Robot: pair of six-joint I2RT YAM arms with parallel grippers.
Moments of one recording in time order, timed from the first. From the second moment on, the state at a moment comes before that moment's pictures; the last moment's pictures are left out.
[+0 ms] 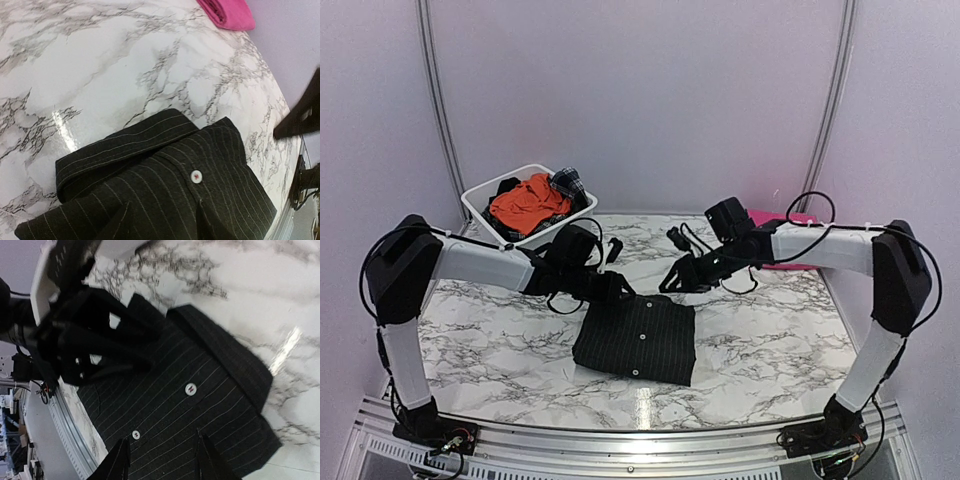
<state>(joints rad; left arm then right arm) -0.76 1.90 1.16 0.03 0.29 -0.46 0.57 1.73 1.28 -0.44 -0.58 0.26</state>
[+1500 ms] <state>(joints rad) -0.69 1.29 0.83 -0.05 0.15 -0.64 0.86 2.06 0.87 0.84 -1.01 1.12</state>
